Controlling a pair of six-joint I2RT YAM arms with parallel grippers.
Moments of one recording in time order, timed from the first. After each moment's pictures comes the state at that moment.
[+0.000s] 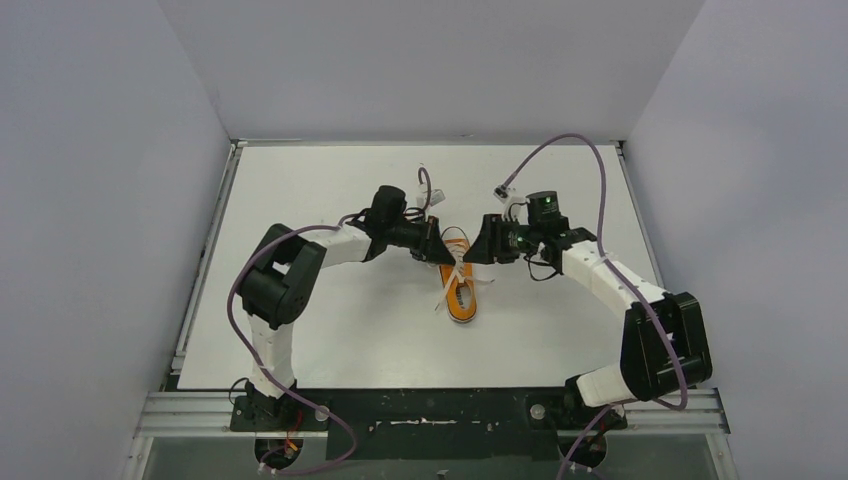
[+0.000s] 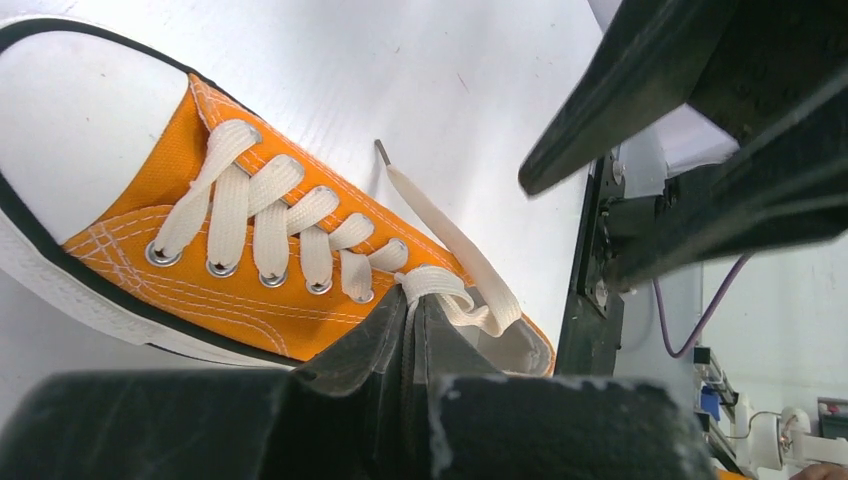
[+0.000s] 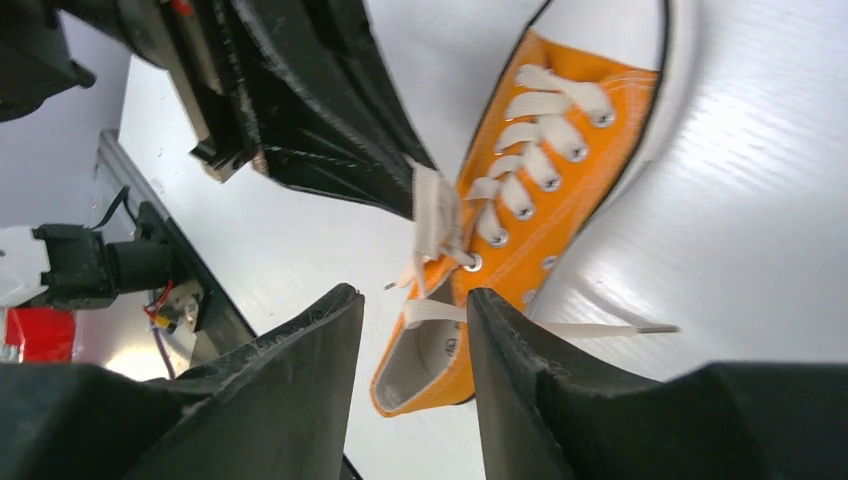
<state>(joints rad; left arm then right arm) -0.56 1.99 1.17 0.24 0.90 -0.45 0.31 1.43 0.89 -0.24 -0.67 0.30</state>
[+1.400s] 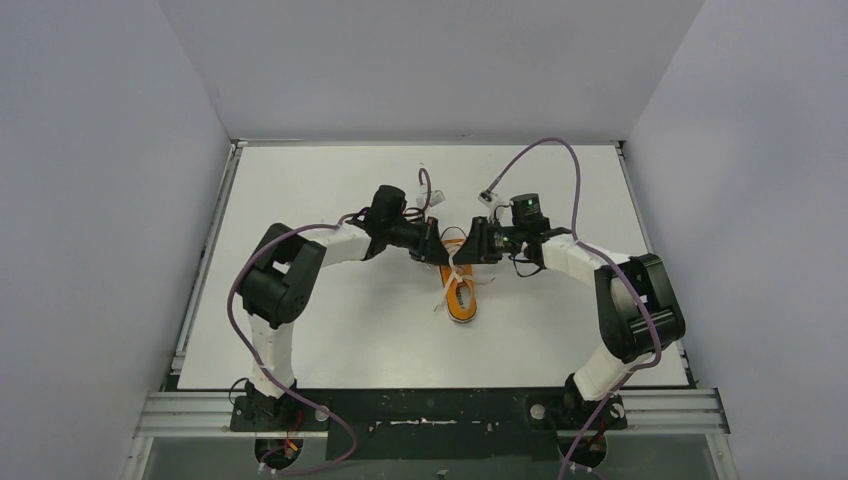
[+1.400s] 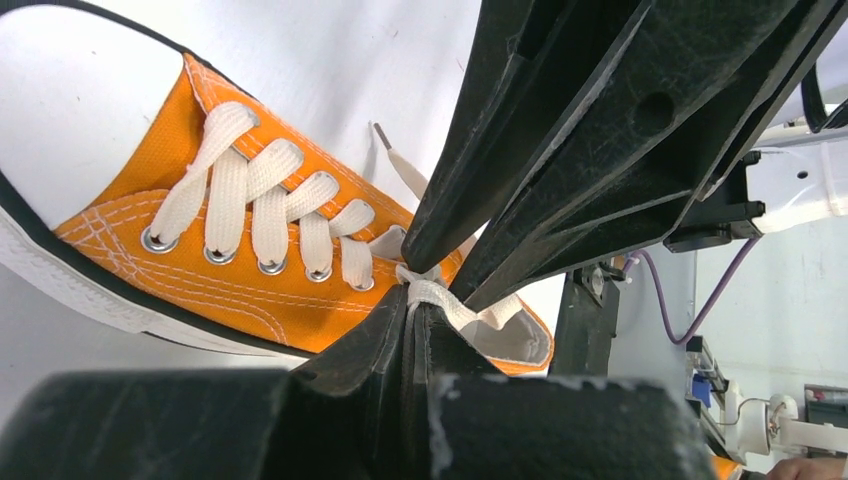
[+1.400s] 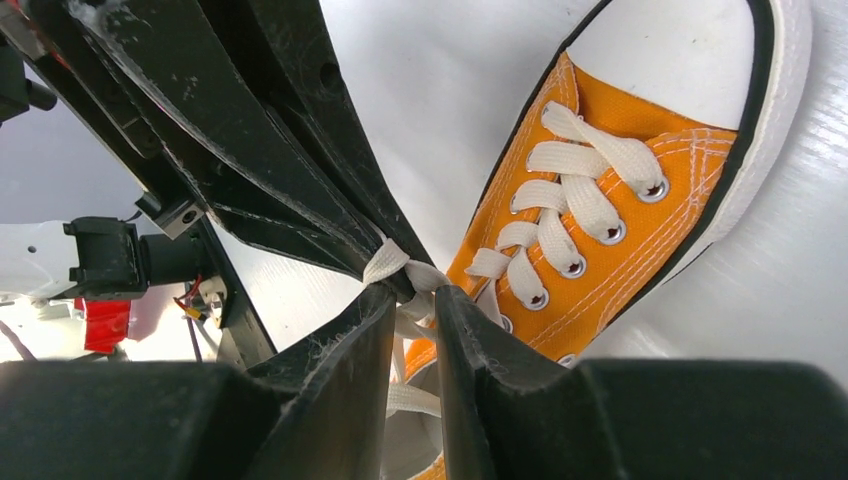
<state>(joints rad) -0.55 2.00 1.18 0.19 0.91 -0.43 0.32 1.66 0.91 -0.05 -0.78 0.36</state>
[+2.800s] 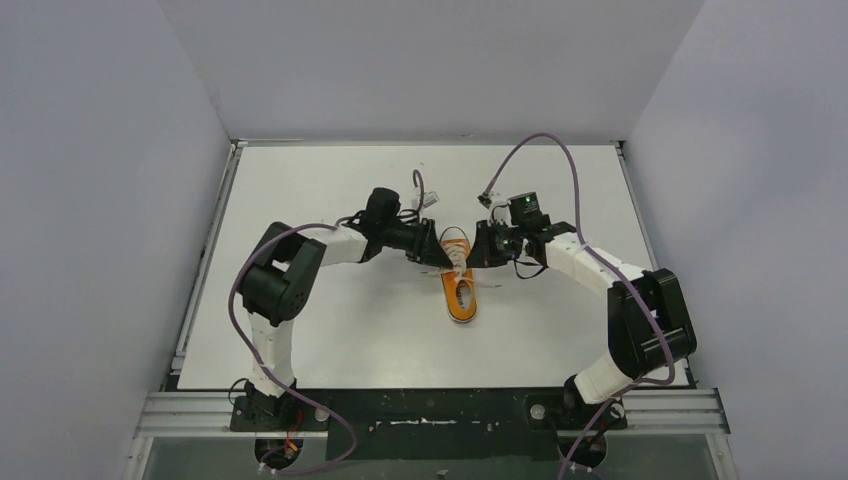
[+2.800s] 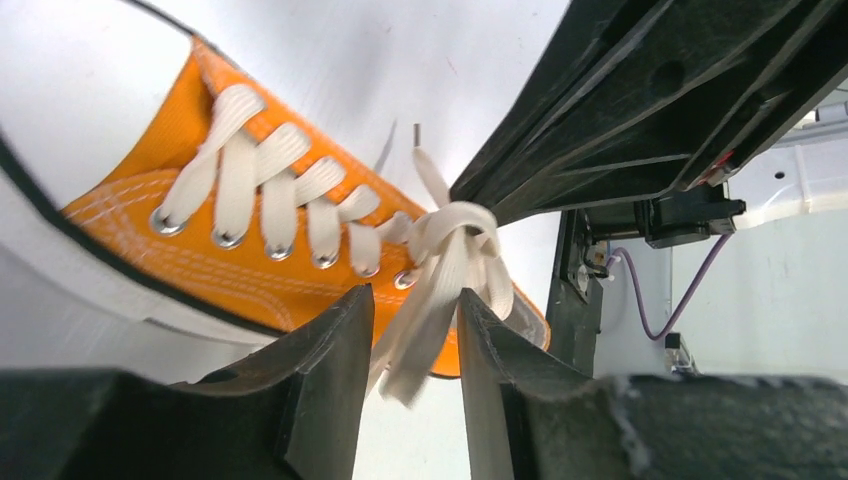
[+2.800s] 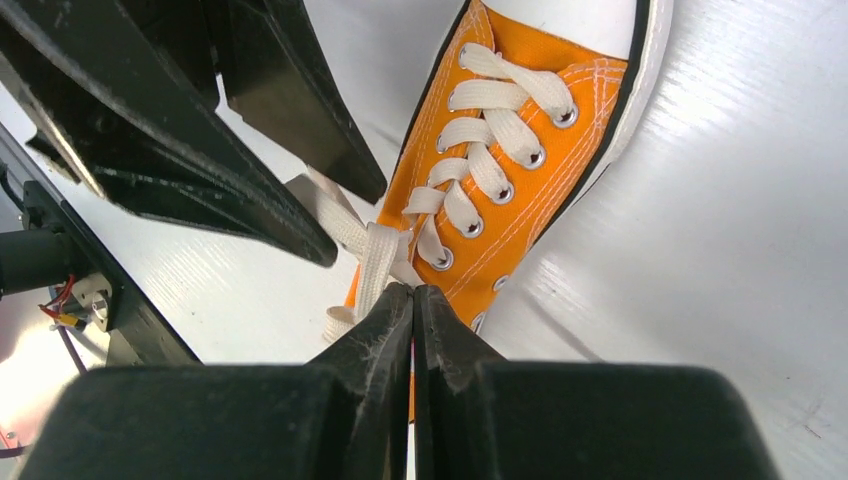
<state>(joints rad) -0.54 2.01 1.15 0.28 0.97 -0.49 0.35 1.56 0.96 -0.30 -0.54 0.19</state>
